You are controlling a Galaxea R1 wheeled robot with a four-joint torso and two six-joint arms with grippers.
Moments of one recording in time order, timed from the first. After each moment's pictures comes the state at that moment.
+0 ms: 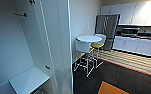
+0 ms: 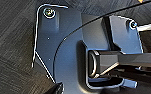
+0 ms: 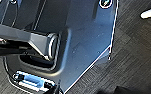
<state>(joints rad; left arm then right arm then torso) 1.57 2.95 -2.69 0.68 -0.16 -0.64 -1.65 2.93 -2.72 -0.39 0.12 0.26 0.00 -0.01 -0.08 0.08</state>
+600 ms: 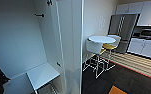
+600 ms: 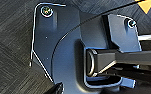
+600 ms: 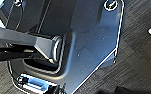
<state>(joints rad) 1.57 2.96 -2.69 0.68 -0.15 -0.63 -1.64 2.95 -2.72 -0.39 0.11 0.26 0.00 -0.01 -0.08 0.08</state>
